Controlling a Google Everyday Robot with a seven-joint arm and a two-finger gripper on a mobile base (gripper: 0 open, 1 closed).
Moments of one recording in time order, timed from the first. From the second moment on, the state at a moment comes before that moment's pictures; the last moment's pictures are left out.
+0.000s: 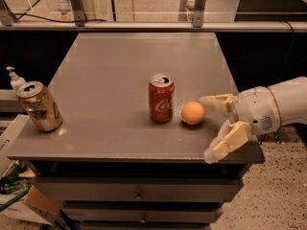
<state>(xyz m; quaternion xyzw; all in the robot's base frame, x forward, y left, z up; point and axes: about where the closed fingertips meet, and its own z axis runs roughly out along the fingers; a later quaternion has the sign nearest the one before) 0.434 -0.109 0.860 -0.52 0.68 0.39 0.34</state>
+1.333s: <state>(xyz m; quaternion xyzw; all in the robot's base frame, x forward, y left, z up) 0.461 -0.151 0.856 -0.51 0.70 0.34 0.36</state>
